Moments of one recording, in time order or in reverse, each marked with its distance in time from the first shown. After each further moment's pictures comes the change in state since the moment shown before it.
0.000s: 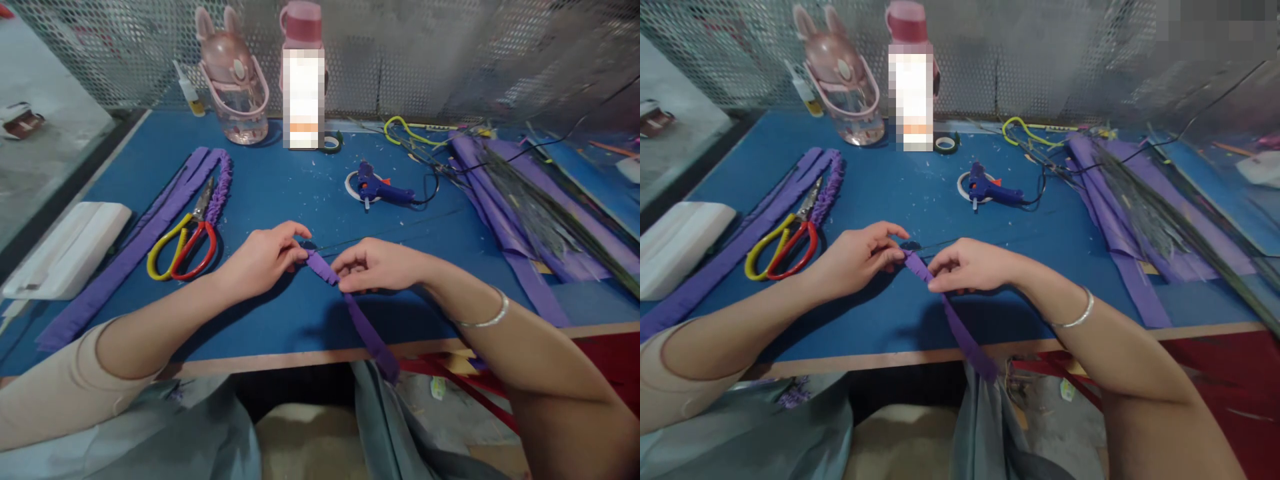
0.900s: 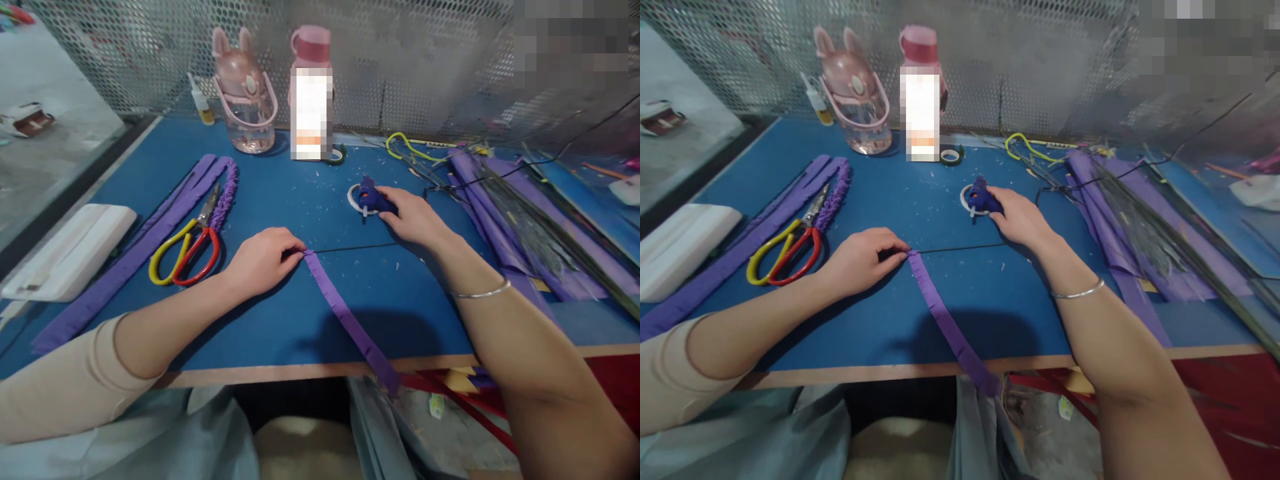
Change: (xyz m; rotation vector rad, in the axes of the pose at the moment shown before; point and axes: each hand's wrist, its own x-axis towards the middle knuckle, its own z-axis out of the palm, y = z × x) left_hand 0.011 -0.024 0.005 0.322 0.090 0.109; right_hand 0.004 0.051 -0.097 -0.995 0.851 -0.039
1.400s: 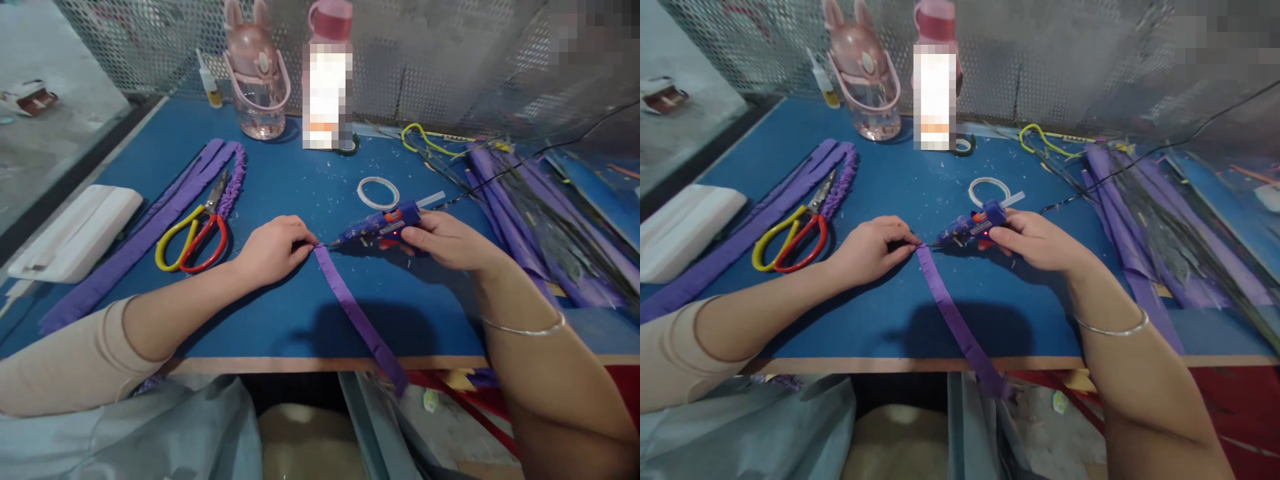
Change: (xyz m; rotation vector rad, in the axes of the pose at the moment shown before) left_hand 0.001 -0.003 0.004 -0.052 0.043 0.030; right_hand -0.034 -0.044 -0.044 0.674 -0.371 -0.048
